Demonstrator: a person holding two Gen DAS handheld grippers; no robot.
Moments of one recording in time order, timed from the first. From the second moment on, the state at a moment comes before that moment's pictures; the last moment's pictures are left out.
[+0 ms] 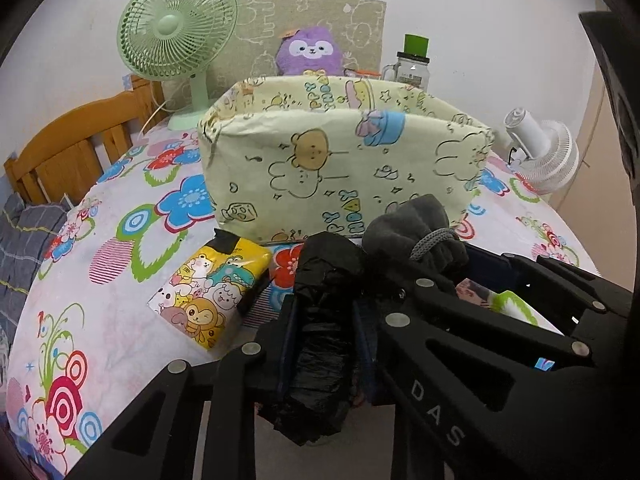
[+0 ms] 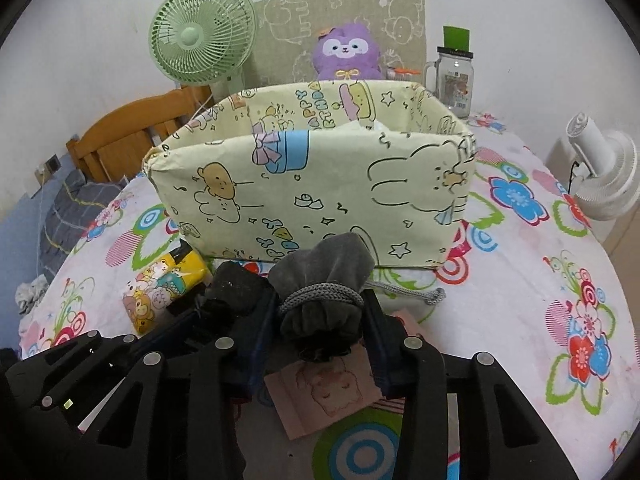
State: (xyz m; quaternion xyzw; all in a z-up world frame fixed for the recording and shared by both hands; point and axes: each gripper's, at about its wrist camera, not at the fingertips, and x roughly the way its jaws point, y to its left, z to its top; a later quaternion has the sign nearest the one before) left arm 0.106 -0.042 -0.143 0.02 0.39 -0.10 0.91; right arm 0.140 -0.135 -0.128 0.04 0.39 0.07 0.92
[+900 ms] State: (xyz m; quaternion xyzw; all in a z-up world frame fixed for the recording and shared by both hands) left arm 0.054 -0.062 -0.090 0.03 0.33 -0.12 0.93; right arm 0.078 -0.163 -0.071 0.05 0.33 0.04 0.94
